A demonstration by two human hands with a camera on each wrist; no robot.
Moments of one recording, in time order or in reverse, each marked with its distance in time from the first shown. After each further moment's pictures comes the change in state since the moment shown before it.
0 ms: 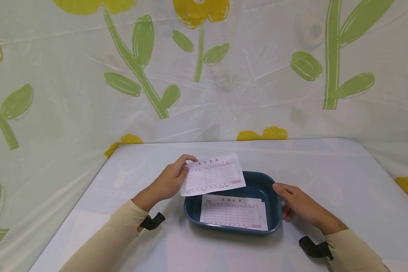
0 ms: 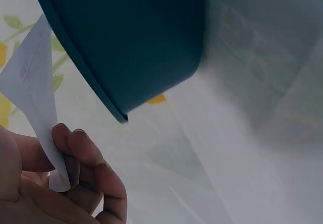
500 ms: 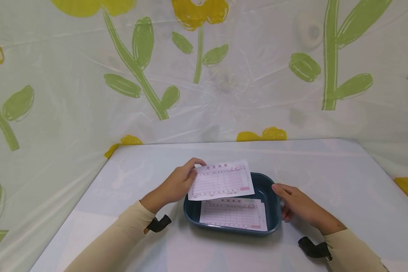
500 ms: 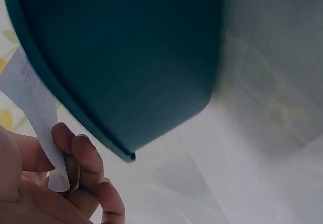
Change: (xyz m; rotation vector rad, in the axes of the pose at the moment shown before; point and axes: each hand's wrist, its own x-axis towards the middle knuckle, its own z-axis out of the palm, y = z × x) left_hand 0.005 0.010 0.018 0.060 -0.038 0.049; right_hand 0.001 0.002 0.000 -0.007 0.005 0.010
